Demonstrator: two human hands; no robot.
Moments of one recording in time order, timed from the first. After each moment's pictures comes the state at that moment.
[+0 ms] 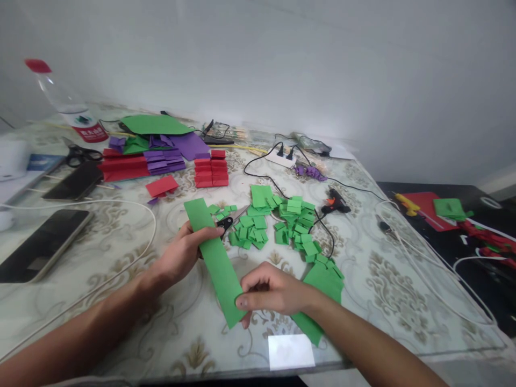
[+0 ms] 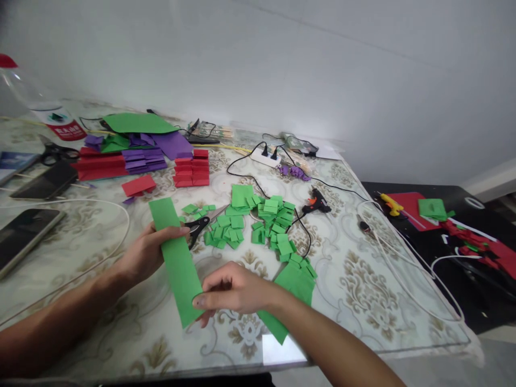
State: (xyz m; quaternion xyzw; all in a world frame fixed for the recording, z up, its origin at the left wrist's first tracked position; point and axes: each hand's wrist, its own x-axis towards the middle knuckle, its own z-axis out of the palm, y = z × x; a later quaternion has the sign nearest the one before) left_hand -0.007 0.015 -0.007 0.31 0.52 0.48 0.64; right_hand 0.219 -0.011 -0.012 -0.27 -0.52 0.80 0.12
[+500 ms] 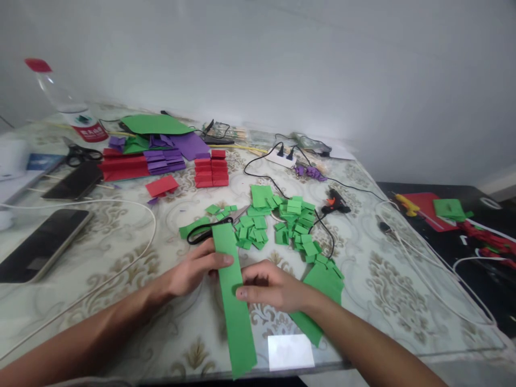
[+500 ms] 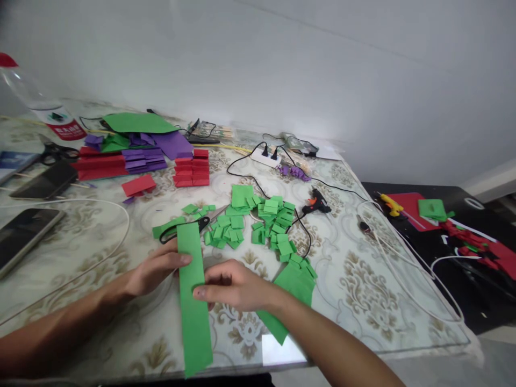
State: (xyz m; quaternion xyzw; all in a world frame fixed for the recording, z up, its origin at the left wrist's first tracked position) left_hand -0.007 -0.001 -0.017 0.47 0.45 0.36 0.67; right_hand 0.216 -0.008 -0.021 -0.28 -0.54 0.78 0.18
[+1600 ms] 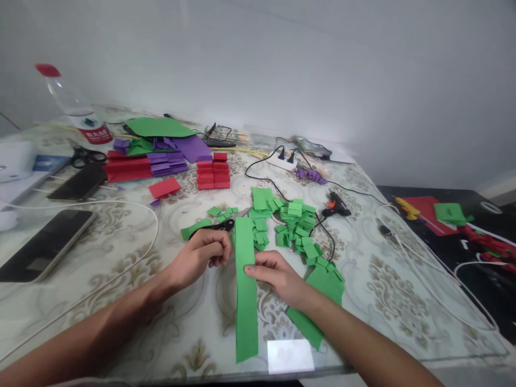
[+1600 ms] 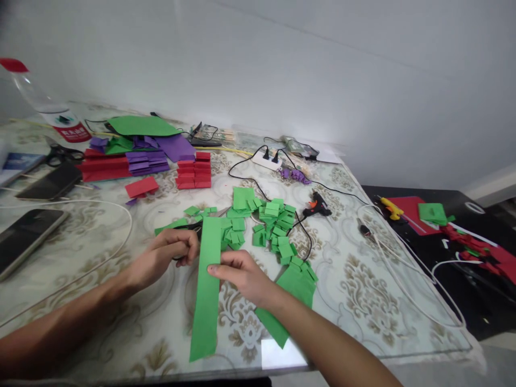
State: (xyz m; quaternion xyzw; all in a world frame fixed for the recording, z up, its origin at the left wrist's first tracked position) left_hand -0.007 0.017 -0.005 0.59 0.43 0.36 0.58; right_hand 0.215 -0.005 -0.032 -0.37 -0.47 0.74 0.30
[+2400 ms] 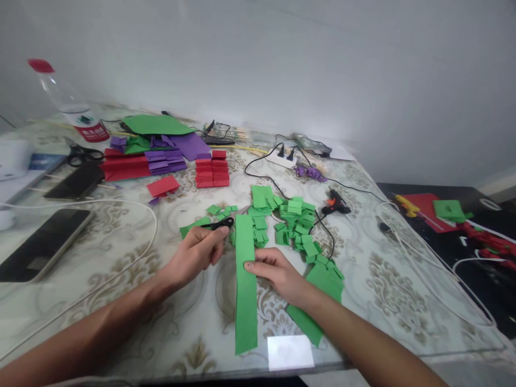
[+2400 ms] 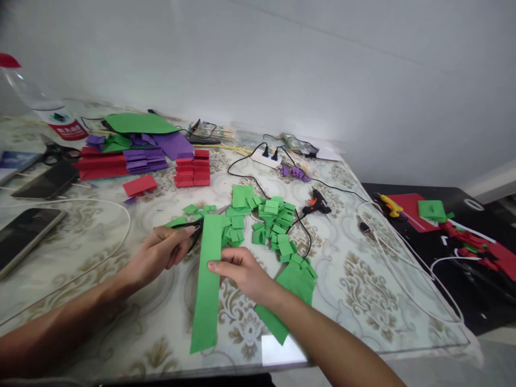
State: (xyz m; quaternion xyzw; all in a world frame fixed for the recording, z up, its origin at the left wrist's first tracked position) left_hand -0.005 0.011 -0.005 0.58 0.50 0.37 0.52; right_hand 0.215 -0.004 -0.032 -0.38 -0.47 0.74 0.30
